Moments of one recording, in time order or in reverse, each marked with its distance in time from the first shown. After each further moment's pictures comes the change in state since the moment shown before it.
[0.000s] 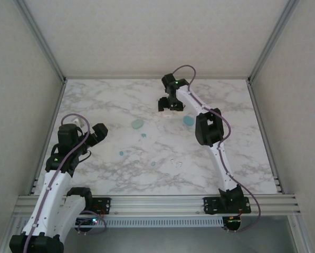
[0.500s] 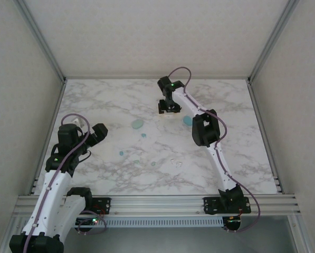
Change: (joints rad) left arm 0.000 0.002 0.000 -0.004 -0.004 0.003; right arm 0.029 0.047 0.050 -0.030 0.076 0.002
